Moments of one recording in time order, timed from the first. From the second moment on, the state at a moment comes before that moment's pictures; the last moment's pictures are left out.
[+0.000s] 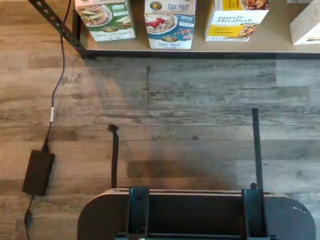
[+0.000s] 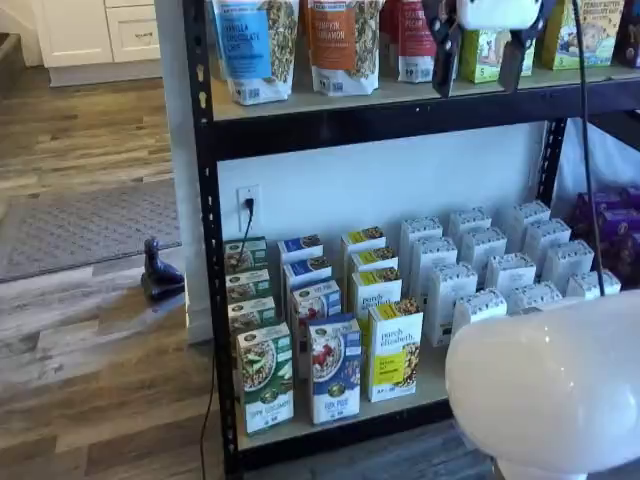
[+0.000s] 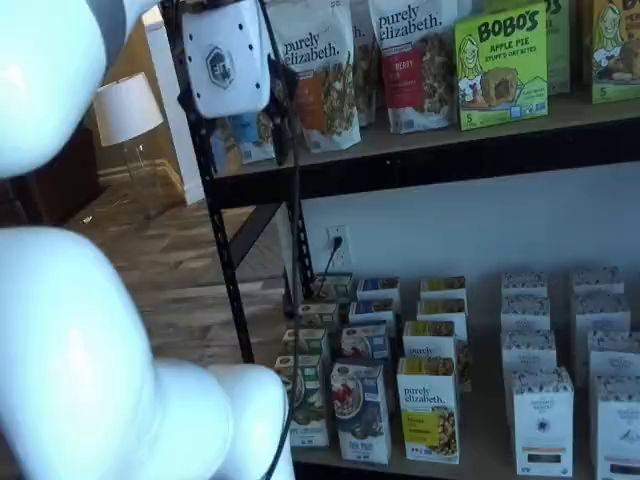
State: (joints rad) arm 0.01 -0.88 -1.08 0.06 1.89 0.03
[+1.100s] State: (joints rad) arm 0.12 -0.84 -0.80 0.00 1.60 0.13
